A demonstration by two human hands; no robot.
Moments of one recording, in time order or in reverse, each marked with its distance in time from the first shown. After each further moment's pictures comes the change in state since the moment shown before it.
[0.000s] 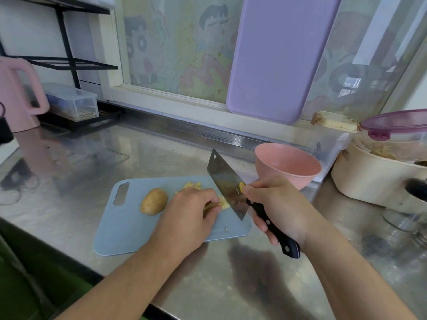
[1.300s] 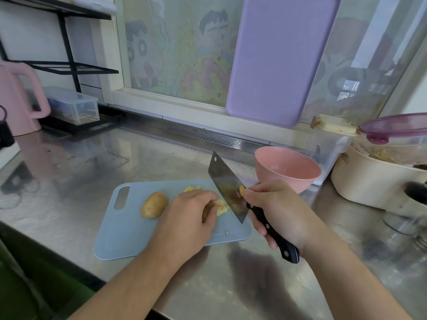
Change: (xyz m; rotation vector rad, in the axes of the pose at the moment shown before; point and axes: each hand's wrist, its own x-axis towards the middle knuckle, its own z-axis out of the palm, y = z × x) left_hand -0.003 0.003 -0.007 -0.006 0.007 0.005; right_hand -0.001 0.000 0.001 -0.013 0.007 0.004
